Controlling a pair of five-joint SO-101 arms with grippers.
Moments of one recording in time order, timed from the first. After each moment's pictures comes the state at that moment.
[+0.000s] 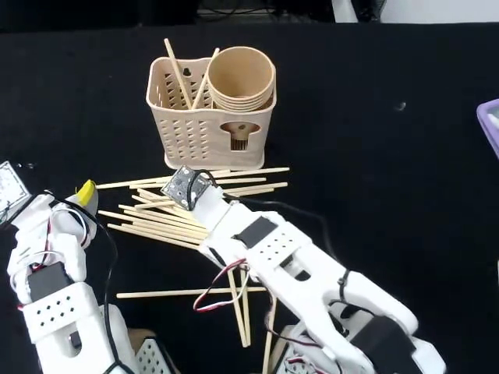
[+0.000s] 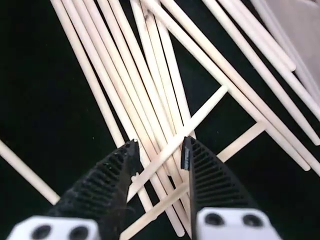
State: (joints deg) left arm -33.1 -72.5 76.6 40.5 9.1; right arm -40.1 -21.2 58.3 39.3 15.1
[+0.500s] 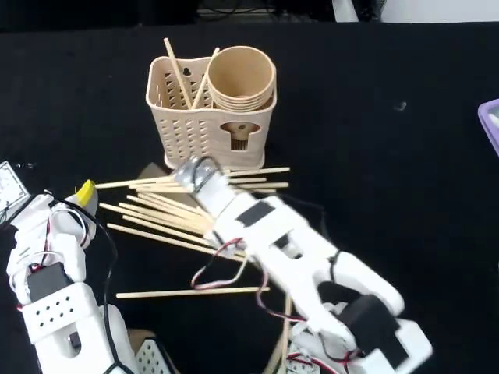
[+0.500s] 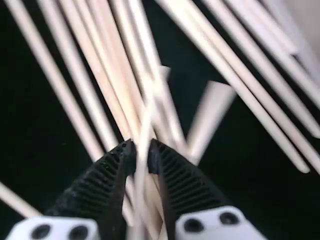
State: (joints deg) left arm -33.1 -72.5 76.6 40.5 9.1; right arm -34.0 -14.3 52.9 39.9 15.1
